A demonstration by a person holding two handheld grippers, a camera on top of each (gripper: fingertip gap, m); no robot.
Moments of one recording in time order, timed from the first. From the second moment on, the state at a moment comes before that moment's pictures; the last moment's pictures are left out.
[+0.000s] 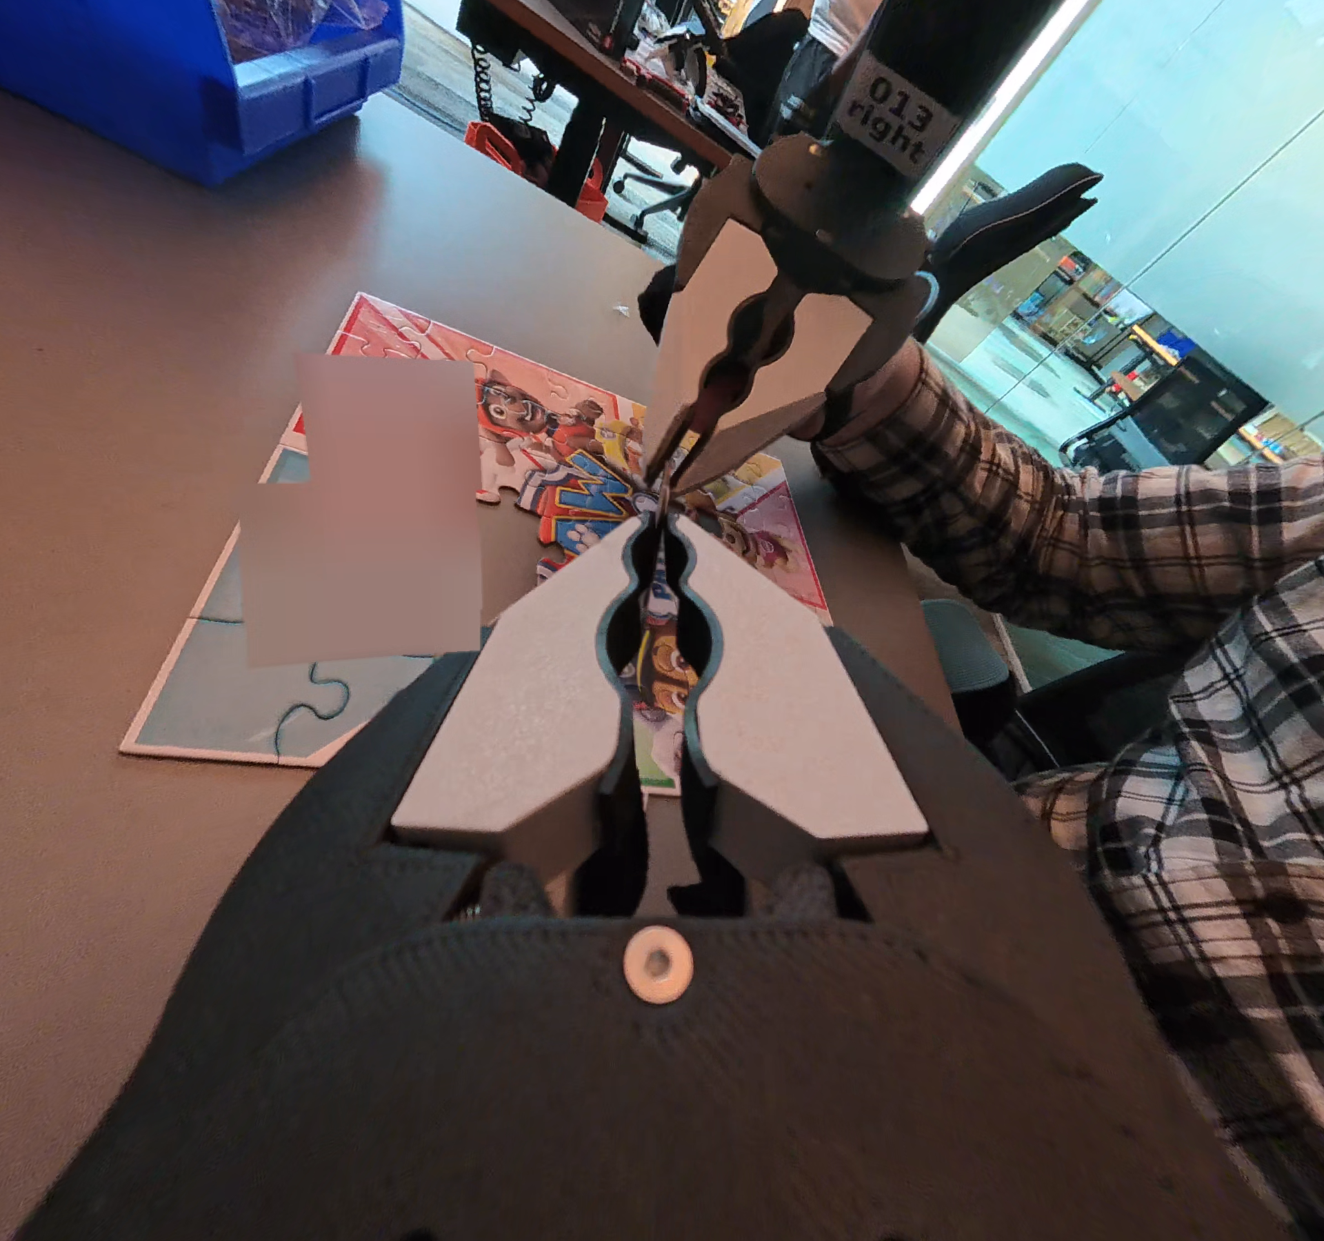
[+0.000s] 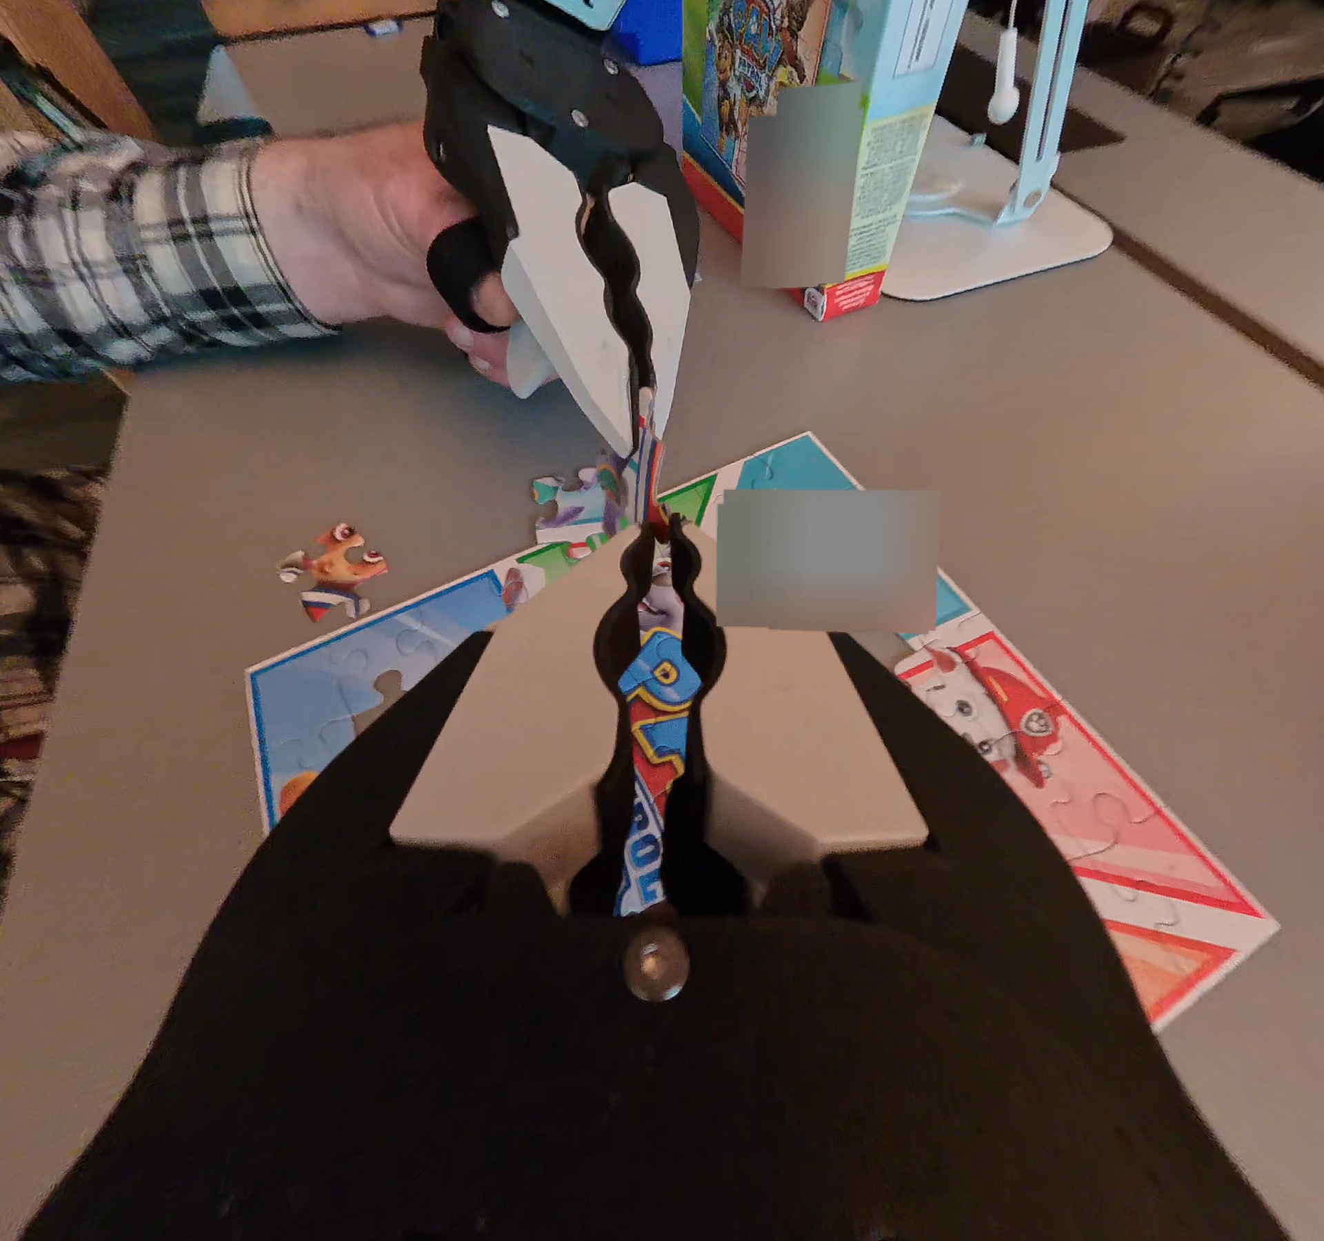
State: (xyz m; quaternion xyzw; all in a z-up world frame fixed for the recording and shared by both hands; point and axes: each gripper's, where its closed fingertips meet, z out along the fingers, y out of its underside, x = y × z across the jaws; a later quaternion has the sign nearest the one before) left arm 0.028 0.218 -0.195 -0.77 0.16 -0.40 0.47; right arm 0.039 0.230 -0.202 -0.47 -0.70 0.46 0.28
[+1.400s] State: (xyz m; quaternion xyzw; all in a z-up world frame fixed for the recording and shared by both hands) left arm -0.006 0.230 -0.264 -0.89 0.18 -0.18 0.38; right arm 0.040 0.275 -0.236 -0.59 -0.64 0.49 0.06
